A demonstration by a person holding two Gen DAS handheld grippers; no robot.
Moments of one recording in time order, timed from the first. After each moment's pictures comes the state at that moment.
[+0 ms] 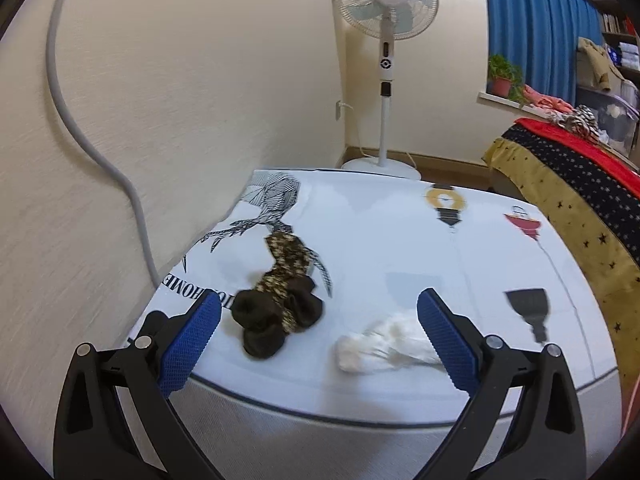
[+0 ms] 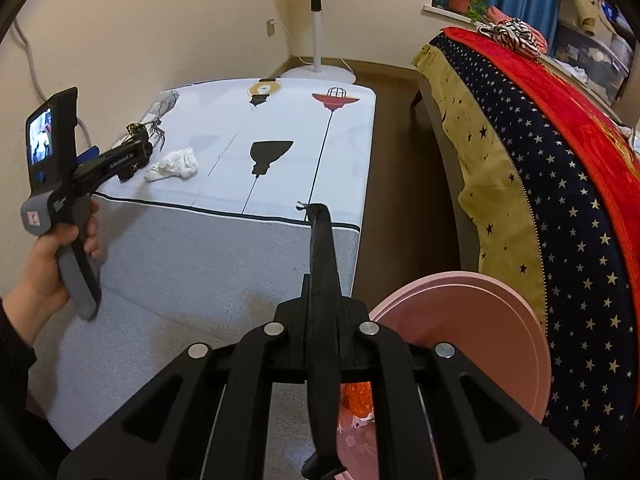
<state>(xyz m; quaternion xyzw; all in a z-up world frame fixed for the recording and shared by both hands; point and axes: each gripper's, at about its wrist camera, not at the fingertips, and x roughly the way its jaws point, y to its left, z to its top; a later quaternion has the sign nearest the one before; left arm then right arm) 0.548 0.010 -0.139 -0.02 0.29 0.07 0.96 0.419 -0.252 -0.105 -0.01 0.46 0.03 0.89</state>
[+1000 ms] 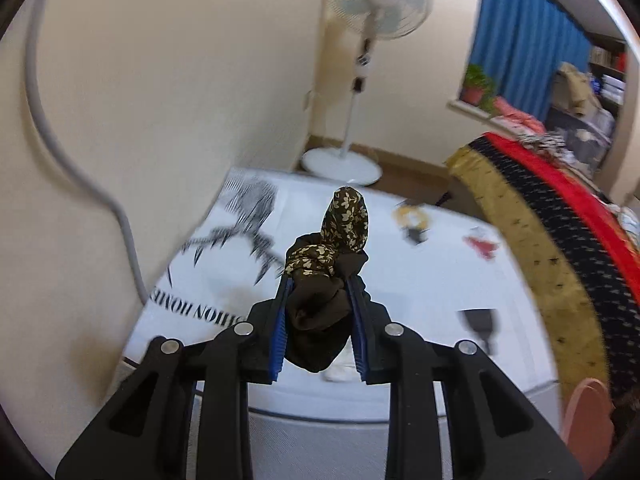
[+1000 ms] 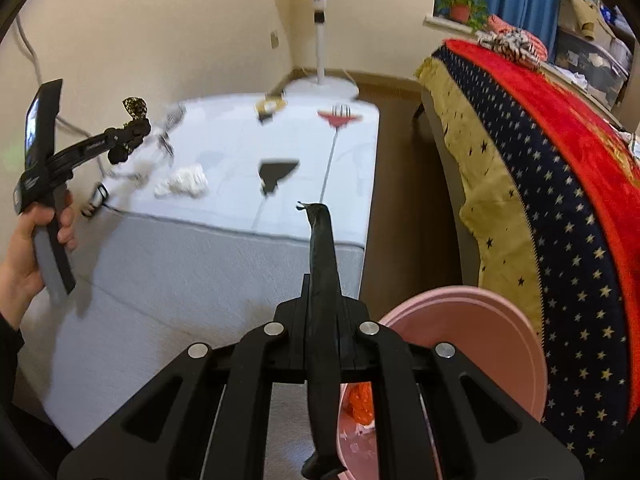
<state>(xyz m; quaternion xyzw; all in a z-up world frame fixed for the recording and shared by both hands) 0.544 0.033 -0.085 -0.07 0.31 -0.02 0.95 0.413 -0.252 -0.075 0.00 0.43 0.04 0.90</state>
